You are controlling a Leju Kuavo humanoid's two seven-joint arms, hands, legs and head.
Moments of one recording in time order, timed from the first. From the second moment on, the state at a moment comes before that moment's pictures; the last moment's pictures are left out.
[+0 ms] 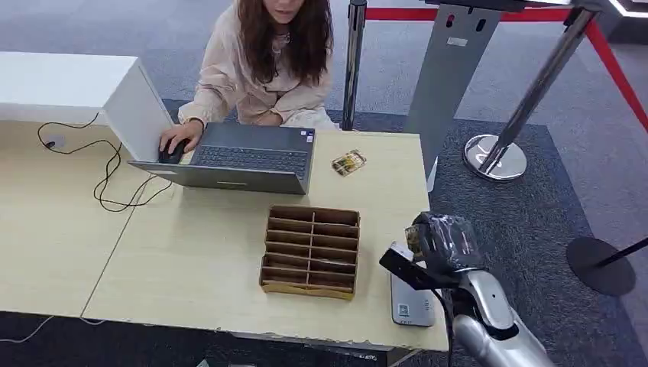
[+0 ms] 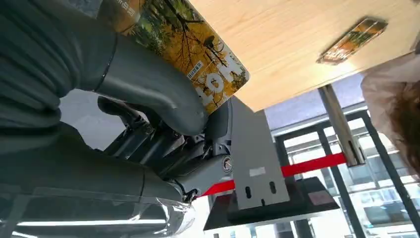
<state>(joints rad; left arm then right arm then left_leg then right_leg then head) -0.11 0.42 -1.28 -0.74 1.50 0.07 0.21 -0.27 -0.33 0.60 -1.42 0.81 -0.41 0.20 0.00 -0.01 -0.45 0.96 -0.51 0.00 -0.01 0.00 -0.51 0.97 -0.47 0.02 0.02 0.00</state>
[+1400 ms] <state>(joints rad) -0.12 0.42 -1.29 -0.75 1.51 0.07 0.21 -0.33 -0.29 0.67 -1.19 0.79 -0.46 0.20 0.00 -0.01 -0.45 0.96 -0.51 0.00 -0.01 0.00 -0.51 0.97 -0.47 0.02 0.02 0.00</state>
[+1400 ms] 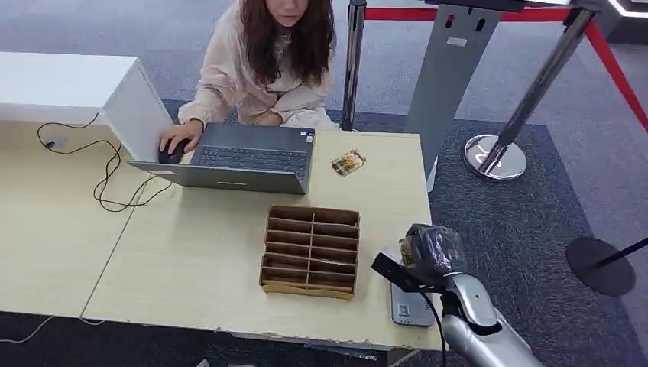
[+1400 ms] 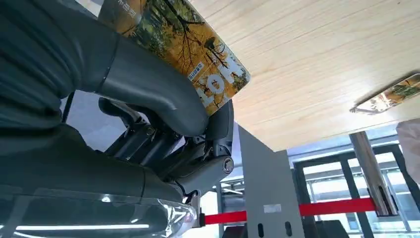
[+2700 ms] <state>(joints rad) -0.13 0.44 -1.30 -0.76 1.48 0.03 0.22 -0.83 -0.10 0.71 -1.18 0.77 -0.44 0.14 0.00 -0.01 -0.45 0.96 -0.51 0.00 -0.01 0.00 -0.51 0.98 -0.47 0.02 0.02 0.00</state>
